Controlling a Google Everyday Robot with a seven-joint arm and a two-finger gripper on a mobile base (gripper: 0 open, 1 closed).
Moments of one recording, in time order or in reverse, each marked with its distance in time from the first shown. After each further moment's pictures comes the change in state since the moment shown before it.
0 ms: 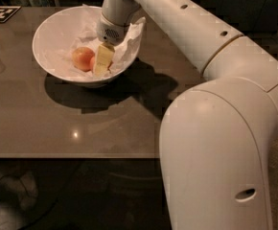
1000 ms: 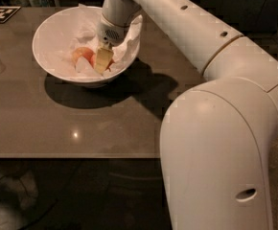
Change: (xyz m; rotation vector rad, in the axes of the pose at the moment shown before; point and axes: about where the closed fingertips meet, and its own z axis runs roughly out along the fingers) arm 0.000 0.000 0.002 -0.001 0.000 -0.002
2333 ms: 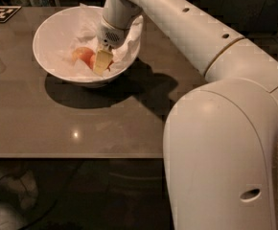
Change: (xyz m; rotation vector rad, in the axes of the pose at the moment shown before) arm 0.000 0.002 0.005 -0.008 -0.025 -0.005
